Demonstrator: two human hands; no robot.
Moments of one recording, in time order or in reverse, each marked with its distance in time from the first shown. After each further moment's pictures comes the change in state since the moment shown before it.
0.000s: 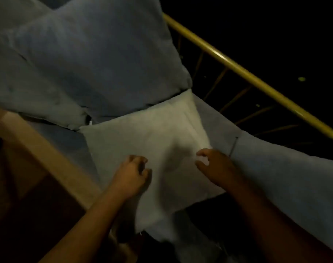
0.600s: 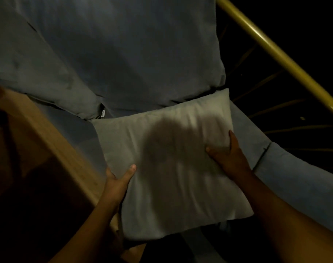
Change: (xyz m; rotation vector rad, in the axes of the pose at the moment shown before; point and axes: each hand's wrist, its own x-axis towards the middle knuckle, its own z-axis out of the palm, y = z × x) left_hand 0.025 -0.092 0.008 -0.909 0.389 -0.436; right_hand 0.080 -0.013 0.026 0.392 0.148 0.220
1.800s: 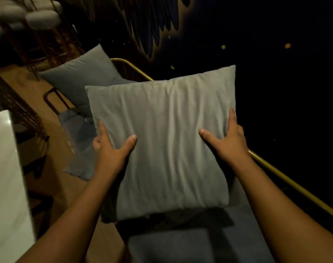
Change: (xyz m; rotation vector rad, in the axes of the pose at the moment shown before) left_hand 0.003 0.387 -0.188 0.100 0.253 0.756; right_hand -0.102 -0.407 -0.030 0.045 0.344 -0.633
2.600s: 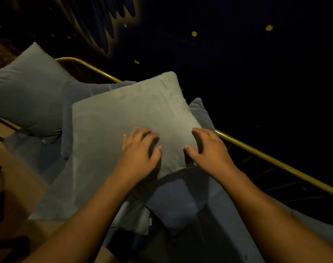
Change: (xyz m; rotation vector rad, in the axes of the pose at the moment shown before) left_hand 0.065 0.020 0.103 0.505 -0.533 0.669; right_hand 0.027 0.020 0.039 -0.332 -0.039 -0.062
